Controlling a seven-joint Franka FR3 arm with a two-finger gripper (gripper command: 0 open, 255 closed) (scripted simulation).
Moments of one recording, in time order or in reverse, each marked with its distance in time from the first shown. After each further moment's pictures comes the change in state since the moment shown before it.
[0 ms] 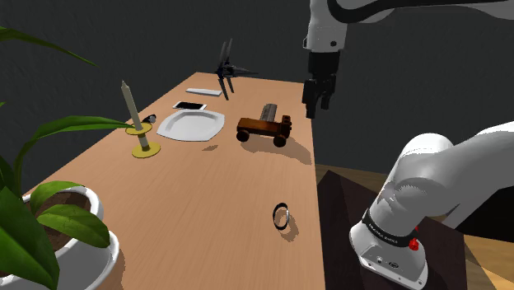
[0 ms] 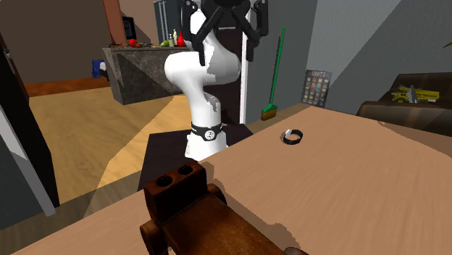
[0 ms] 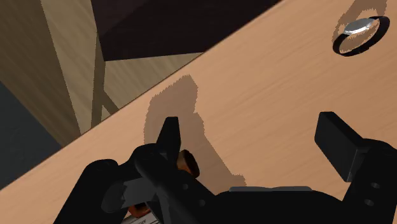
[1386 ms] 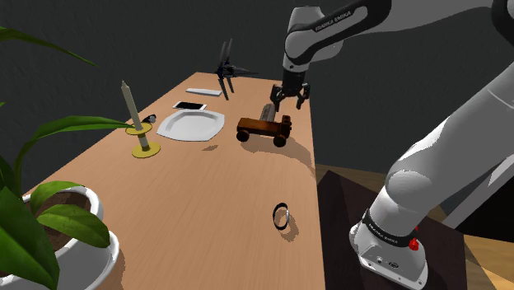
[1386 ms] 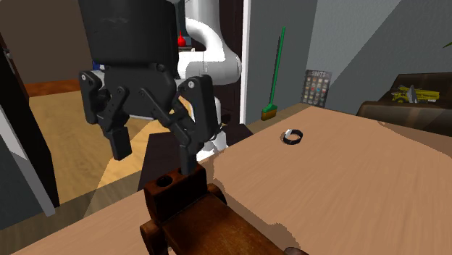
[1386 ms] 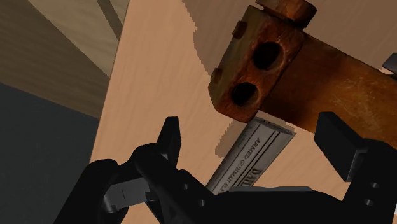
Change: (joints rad) arm -0.199 0.476 -0.043 0.092 -0.075 0.591 0.340
